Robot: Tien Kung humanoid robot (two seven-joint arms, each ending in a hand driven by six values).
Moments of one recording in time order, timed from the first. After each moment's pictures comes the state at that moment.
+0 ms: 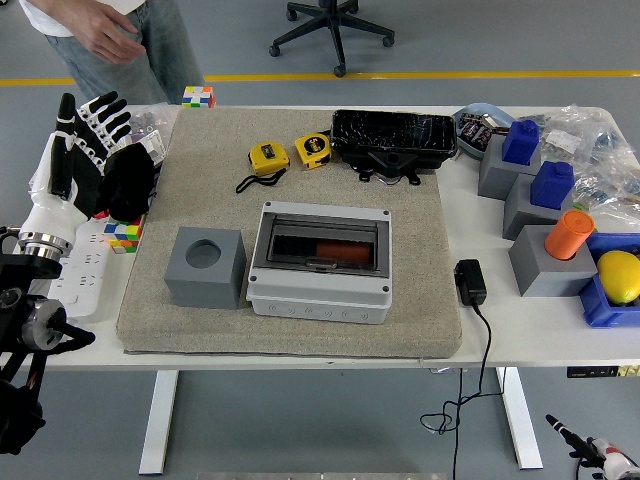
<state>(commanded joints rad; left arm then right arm) -0.22 0.14 -1.57 -1.28 1.17 -0.06 -0.18 0.20 -0.14 0.94 0.21 -1.24 -0.10 0.06</state>
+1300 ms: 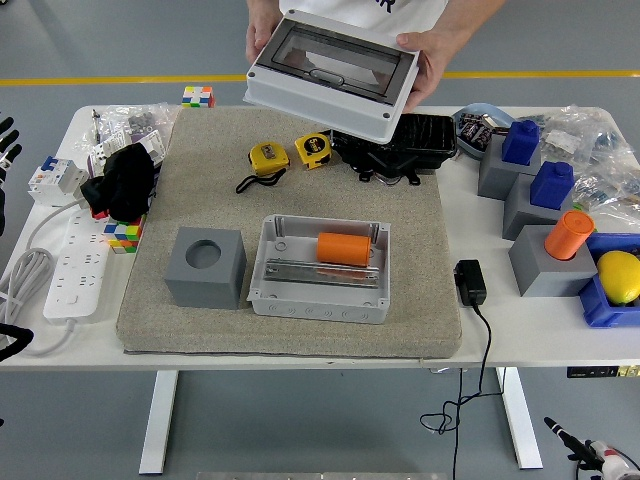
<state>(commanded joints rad) -0.19 0.13 -1.81 -1.18 1.09 -0.06 -0.16 0.19 -0.13 0.94 0.21 -1.25 -0.10 0.06</state>
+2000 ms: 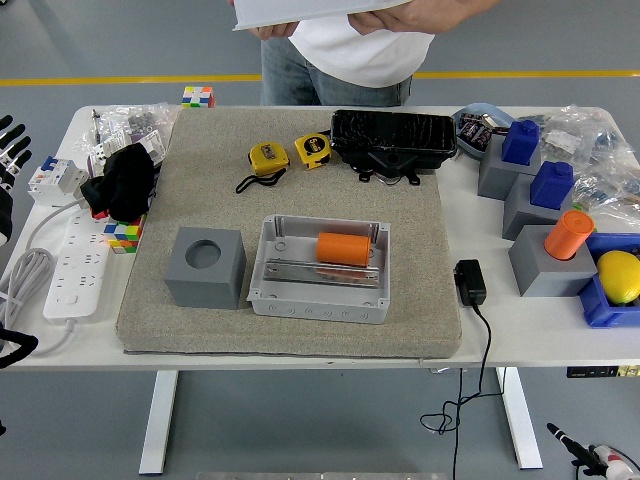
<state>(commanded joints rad) -0.18 0.13 -1.79 -1.20 1.10 -0.05 -0.15 0.19 -0.14 0.92 0.21 -1.26 -0.10 0.06</state>
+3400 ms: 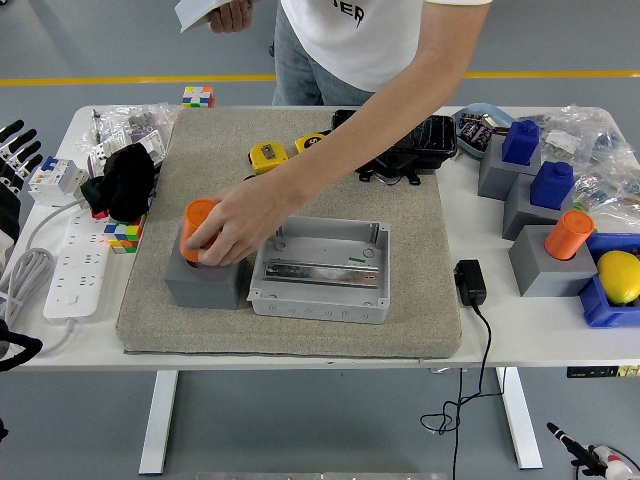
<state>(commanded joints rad) -0.17 0.13 -1.77 -1.20 1.10 -0.05 -0.16 0.19 -0.14 0.94 0.22 -1.26 -0.10 0.06</state>
